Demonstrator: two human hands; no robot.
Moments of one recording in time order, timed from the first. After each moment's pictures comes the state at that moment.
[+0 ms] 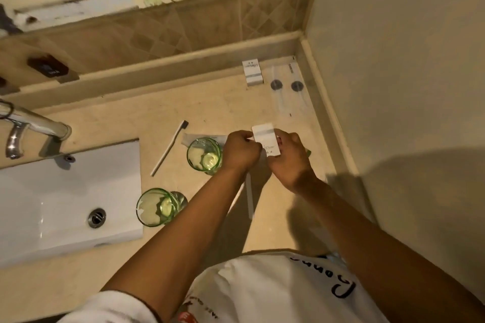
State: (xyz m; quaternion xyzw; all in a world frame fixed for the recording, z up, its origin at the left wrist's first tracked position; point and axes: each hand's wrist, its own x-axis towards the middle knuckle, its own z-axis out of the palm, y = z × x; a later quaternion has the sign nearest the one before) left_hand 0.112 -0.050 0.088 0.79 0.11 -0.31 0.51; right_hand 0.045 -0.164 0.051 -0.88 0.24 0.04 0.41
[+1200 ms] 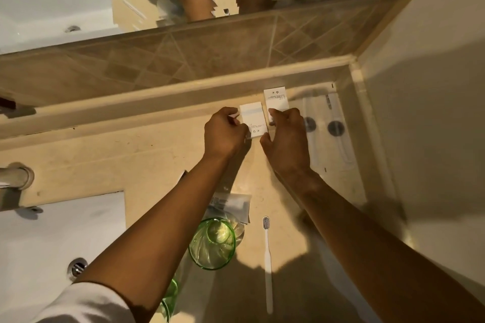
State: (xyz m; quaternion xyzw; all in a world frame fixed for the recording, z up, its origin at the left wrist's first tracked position) left_hand 0.336 -0.058 0.006 0.88 0.05 -0.21 0.42; right_hand 0.266 -0.181 -0.010 -0.93 0.23 -0.01 0.28
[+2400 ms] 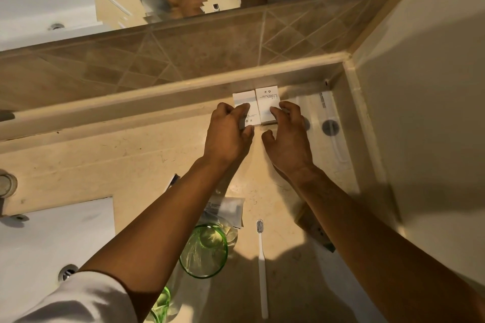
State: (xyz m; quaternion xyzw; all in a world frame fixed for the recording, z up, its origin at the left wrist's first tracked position) left_hand 0.338 -0.070 -0.015 0.92 -0.17 -0.18 0.30; right_hand 0.268 -0.205 -0.026 -0.91 0.24 0.01 0.33
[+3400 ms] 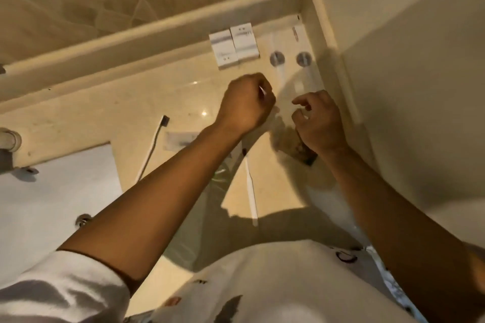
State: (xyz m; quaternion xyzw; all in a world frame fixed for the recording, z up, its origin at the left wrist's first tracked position) left_hand 0.228 -0.096 0.067 0.89 -0.25 -0.22 0.30; right_hand 0.112 -0.236 0.020 -0.90 0.28 -0.02 0.33
